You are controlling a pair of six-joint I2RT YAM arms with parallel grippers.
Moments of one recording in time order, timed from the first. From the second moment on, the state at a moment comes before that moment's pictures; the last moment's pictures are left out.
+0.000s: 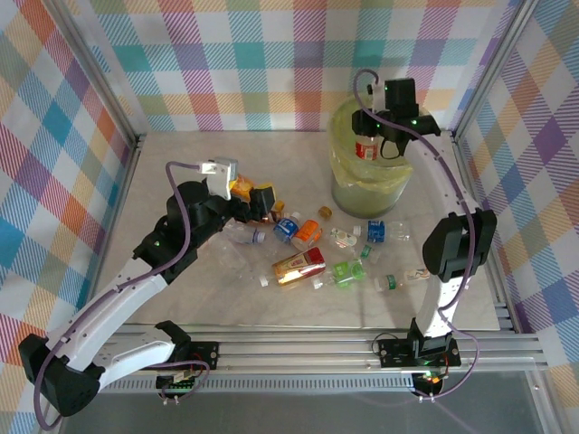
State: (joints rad) left arm -0.62 0.99 0.97 -0.17 -0.05 -0.28; right arm 0.22 1.90 1.94 -0.66 -0.09 0.06
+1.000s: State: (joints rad) left arm -0.62 1.04 0.97 -0.25 -0.16 -0.31; right arm 0.20 1.93 1.84 -0.63 -0.30 0.16
